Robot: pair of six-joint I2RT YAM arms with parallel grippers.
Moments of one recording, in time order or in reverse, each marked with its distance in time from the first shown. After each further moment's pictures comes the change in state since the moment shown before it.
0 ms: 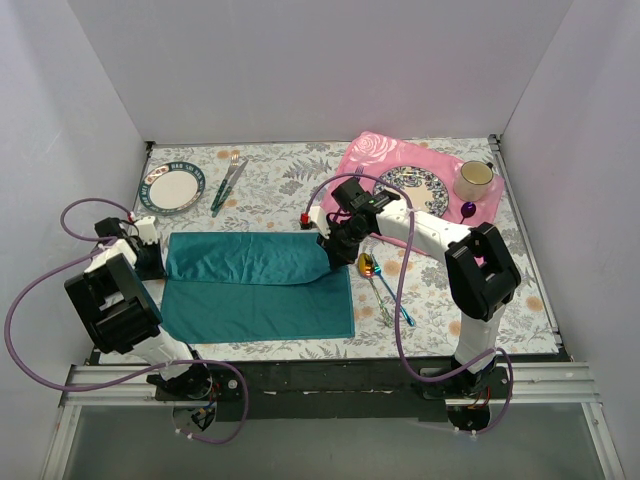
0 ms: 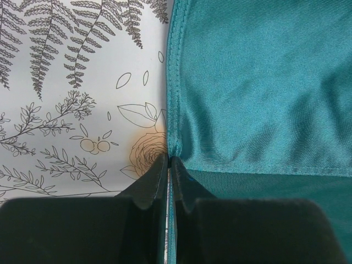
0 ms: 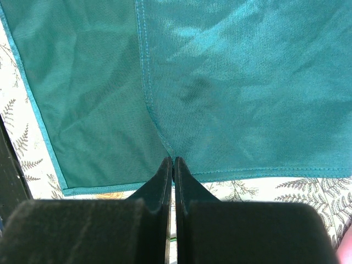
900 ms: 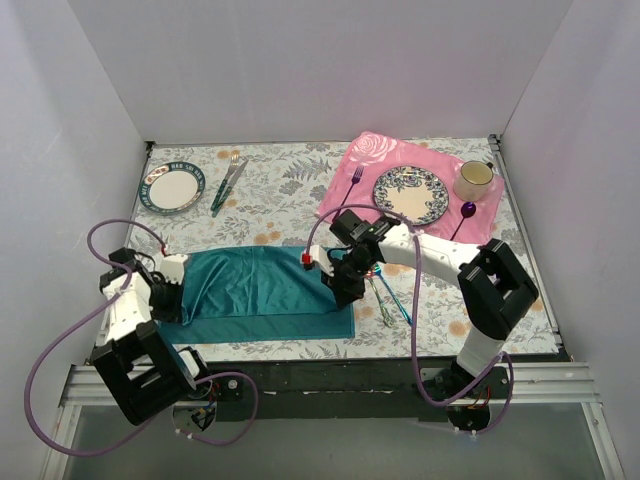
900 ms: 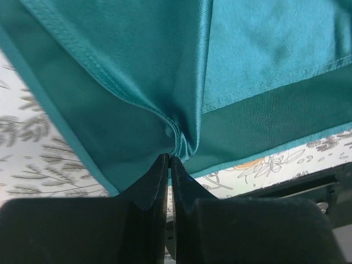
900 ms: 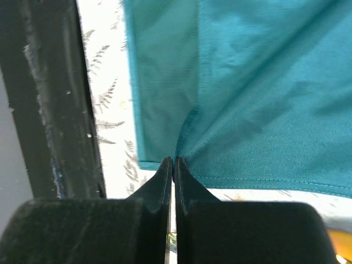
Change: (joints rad) left arm -0.007 -0.441 -0.197 -0.481 0.000 0.340; right arm 0.103 -0.142 -0.207 -0.072 -0.087 -0.044
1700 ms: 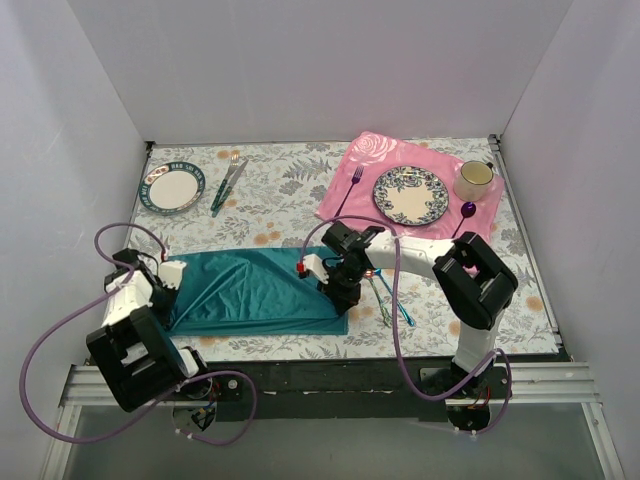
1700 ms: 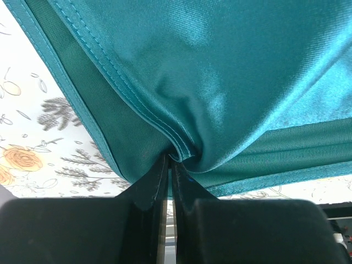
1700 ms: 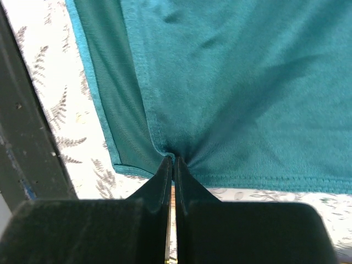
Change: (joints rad) left arm -0.006 0.077 -0.070 0.145 -0.245 0.024; right arm 0.044 0.114 -0.047 0.098 0.105 0.081
